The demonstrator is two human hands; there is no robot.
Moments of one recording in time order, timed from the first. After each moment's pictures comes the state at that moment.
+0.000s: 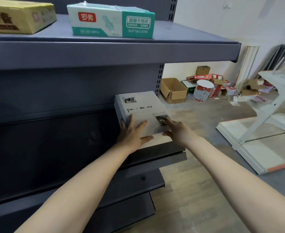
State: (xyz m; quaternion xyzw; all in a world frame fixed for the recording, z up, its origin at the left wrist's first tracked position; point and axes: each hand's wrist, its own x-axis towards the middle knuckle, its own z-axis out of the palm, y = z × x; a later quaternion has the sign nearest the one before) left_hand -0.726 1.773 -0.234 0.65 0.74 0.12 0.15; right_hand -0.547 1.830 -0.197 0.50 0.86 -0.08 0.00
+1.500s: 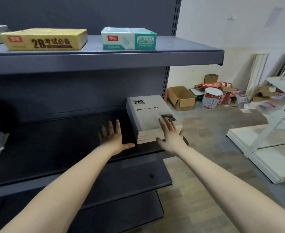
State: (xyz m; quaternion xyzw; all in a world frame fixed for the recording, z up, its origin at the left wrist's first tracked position) left_hand -0.778 1.679 -0.214 0.54 0.83 0.03 0.16; right_hand -0.566 1.759 -0.217 0.50 0.85 -0.13 -0.10
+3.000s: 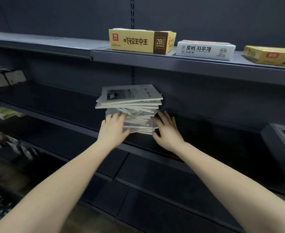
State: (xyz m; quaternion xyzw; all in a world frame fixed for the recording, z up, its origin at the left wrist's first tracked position) left_hand -1.088 1.327 -0.179 0.35 0.92 0.12 -0.15; right_hand -0.970 1.508 -0.185 0.10 0.97 -0.11 -0.18
